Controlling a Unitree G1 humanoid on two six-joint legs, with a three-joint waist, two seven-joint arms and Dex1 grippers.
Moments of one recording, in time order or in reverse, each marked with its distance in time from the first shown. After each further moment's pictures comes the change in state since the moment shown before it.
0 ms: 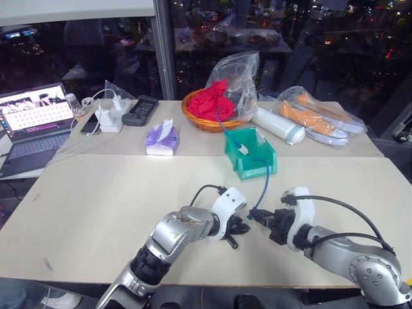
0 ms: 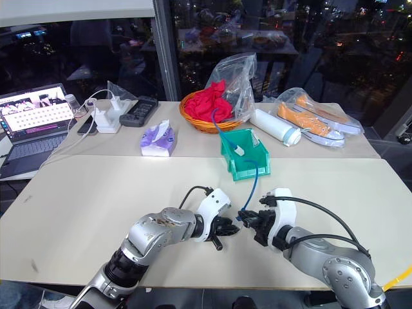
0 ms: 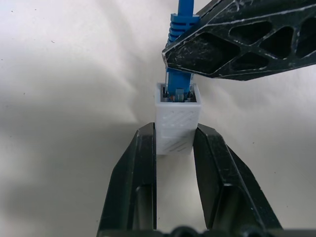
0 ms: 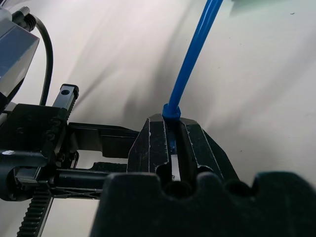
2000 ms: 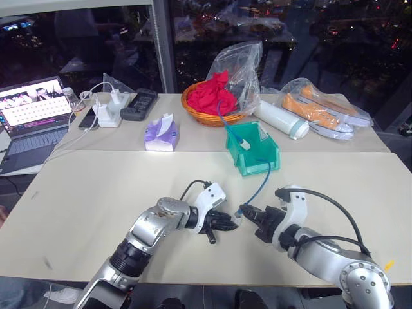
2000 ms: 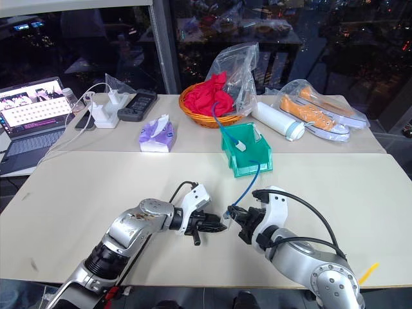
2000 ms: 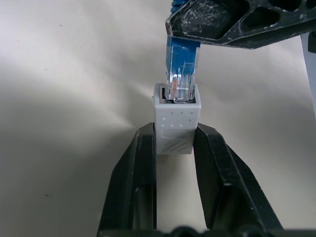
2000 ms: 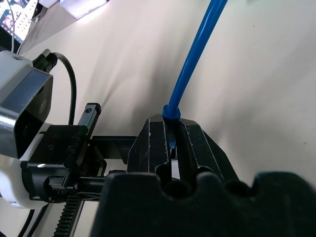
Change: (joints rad) left arm 0.003 0.181 0.066 0.088 0.023 -0.231 -0.383; right arm -0.017 0.187 0.006 -0.123 0.196 -0.046 -0.378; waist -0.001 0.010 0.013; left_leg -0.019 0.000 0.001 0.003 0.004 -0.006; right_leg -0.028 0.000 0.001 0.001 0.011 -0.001
